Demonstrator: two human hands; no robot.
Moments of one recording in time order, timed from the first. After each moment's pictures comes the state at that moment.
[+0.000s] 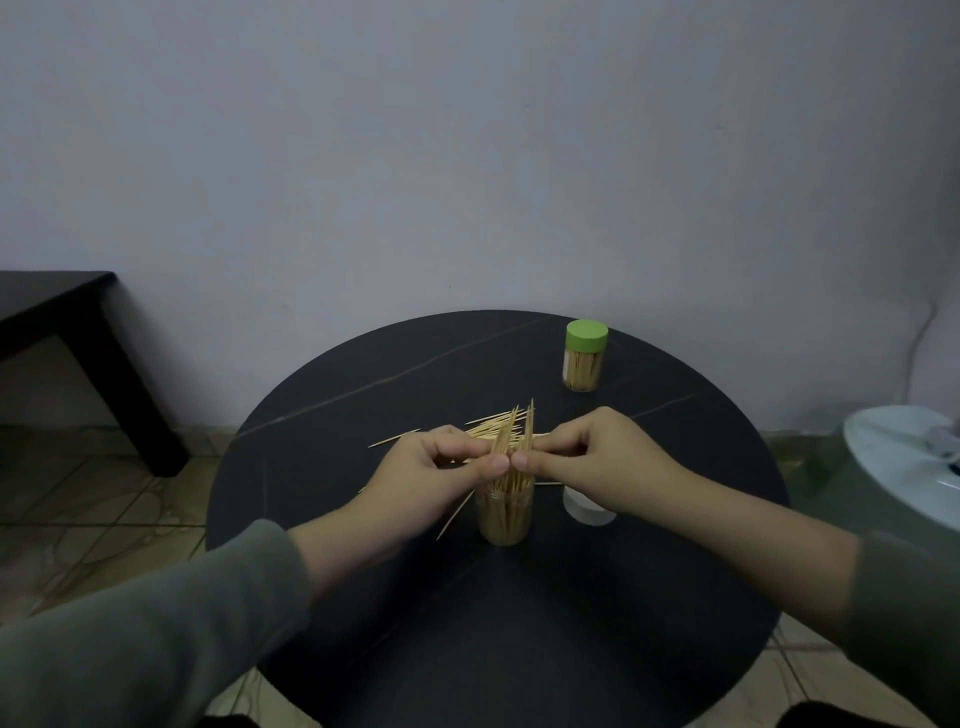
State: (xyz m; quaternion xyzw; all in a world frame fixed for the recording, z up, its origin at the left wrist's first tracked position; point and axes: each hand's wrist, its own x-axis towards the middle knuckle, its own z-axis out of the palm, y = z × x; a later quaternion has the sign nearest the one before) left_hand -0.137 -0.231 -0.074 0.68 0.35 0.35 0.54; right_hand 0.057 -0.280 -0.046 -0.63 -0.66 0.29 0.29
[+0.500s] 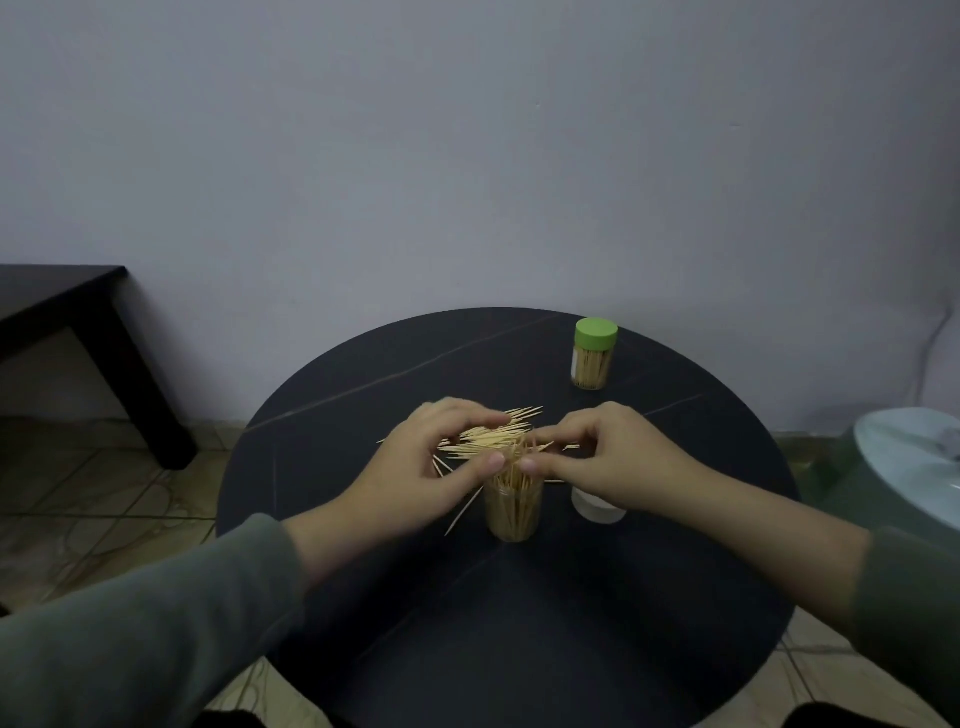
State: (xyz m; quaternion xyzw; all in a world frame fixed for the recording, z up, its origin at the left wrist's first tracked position) left_hand -0.153 -0.216 -0.077 0.85 0.29 0.34 0.28; right_hand 0.057 -0.275 -0.045 -0.64 -0.70 0.23 0.24
